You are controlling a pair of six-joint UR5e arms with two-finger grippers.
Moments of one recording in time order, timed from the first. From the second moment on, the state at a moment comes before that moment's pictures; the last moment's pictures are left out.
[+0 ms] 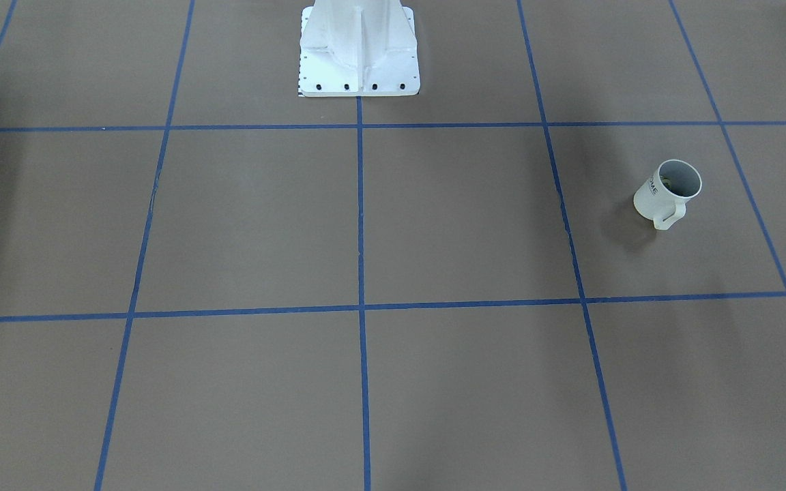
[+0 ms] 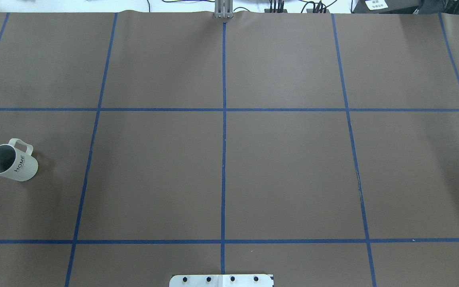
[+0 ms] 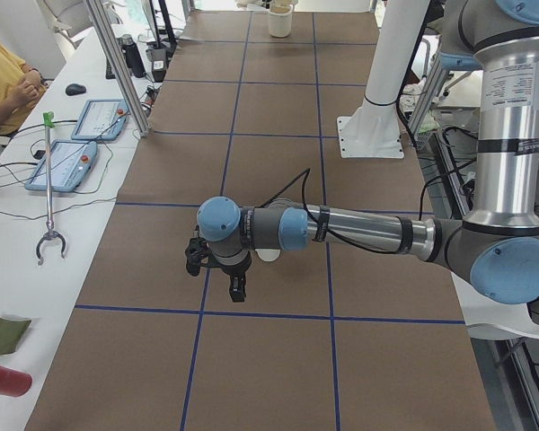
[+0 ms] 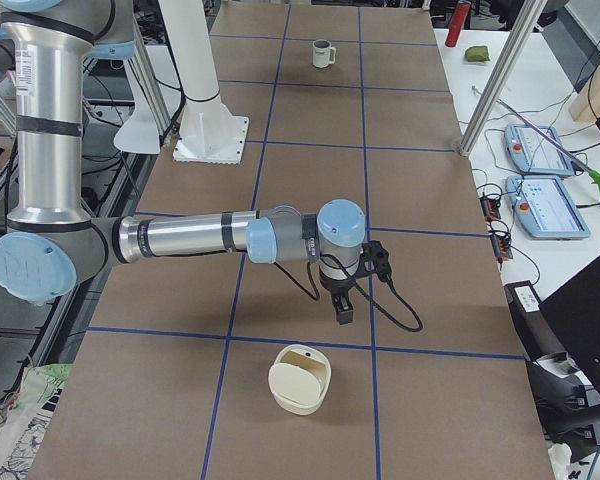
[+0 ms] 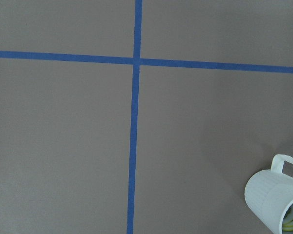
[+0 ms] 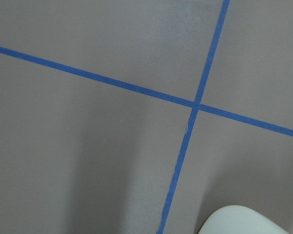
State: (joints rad) left arm -1.53 -1.54 -1.73 -1.44 -2.44 -0.06; right arm 1.53 -1.63 1.74 -1.58 2.36 -0.16
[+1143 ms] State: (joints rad) left arm -1.52 -1.52 -1.78 -1.55 -2.52 -0.06; right arm 1.53 -1.63 1.74 -1.56 2.36 -0.17
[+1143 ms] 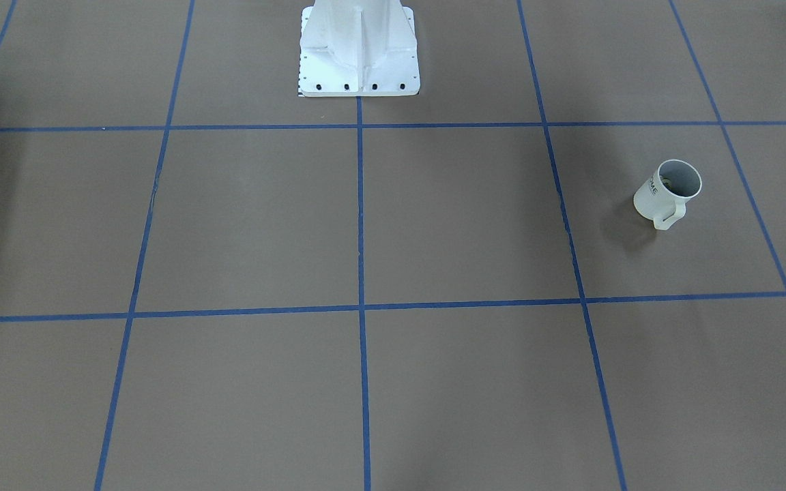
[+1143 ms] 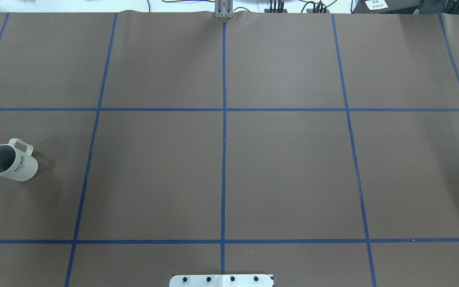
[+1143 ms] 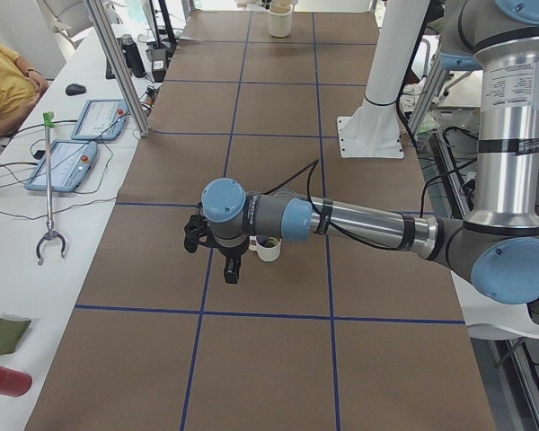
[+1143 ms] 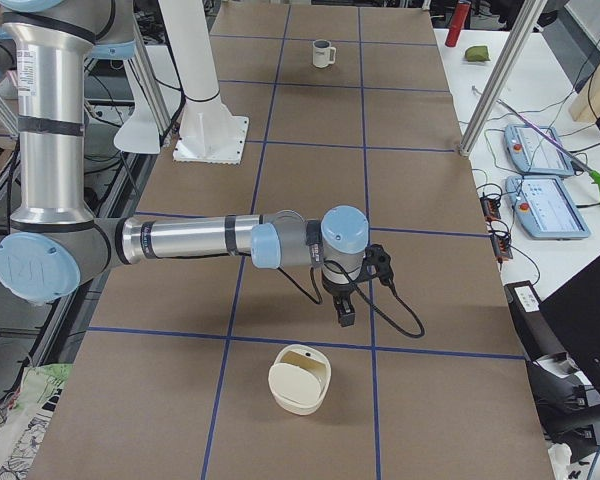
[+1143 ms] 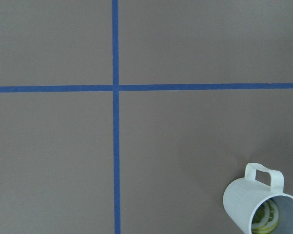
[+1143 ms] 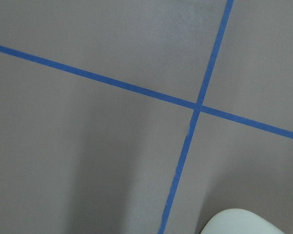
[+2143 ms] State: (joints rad) left arm -1.12 -1.45 -1.78 -1.94 -2.38 -0.47; right arm 1.53 -1.63 1.72 -1.49 2.38 -0.16
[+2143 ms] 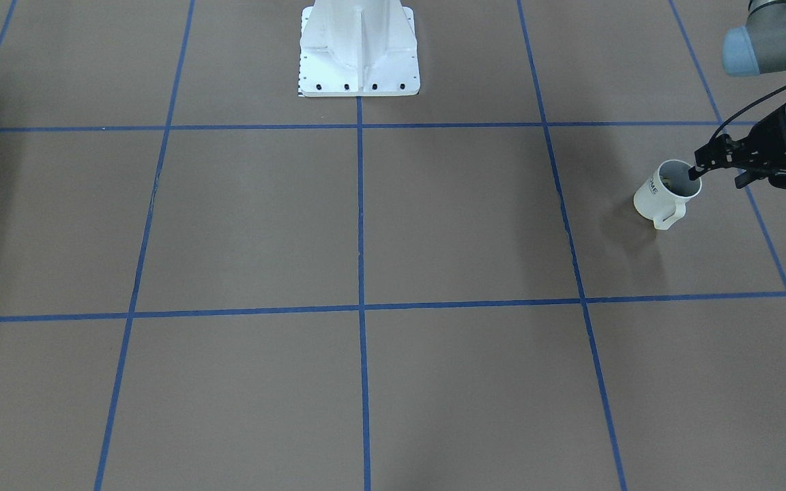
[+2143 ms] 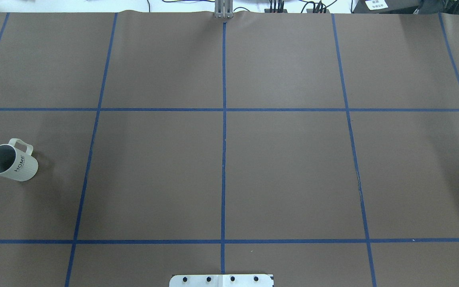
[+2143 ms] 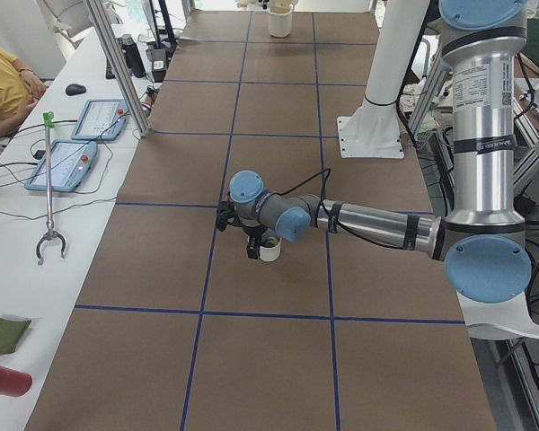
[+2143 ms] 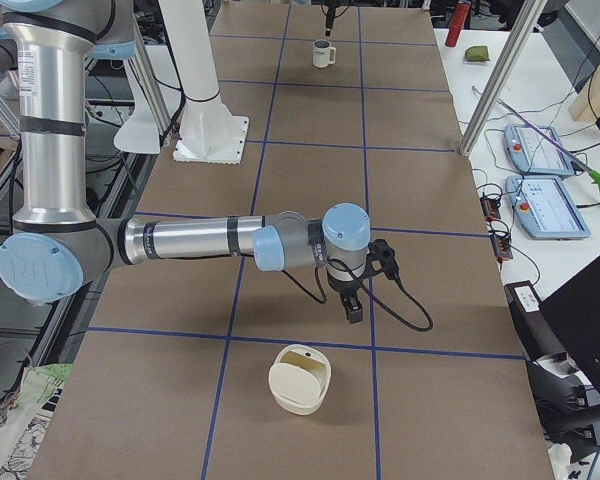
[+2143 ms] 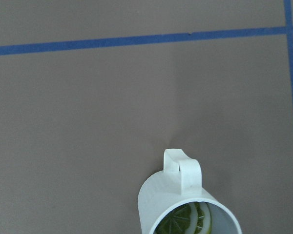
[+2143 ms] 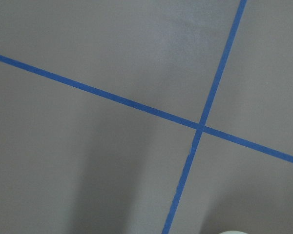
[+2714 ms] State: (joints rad) left arm -1.05 -1.44 -1.74 -1.98 -2.34 -0.48; right arm 1.53 -1.63 1.70 -1.49 2.39 -0.16
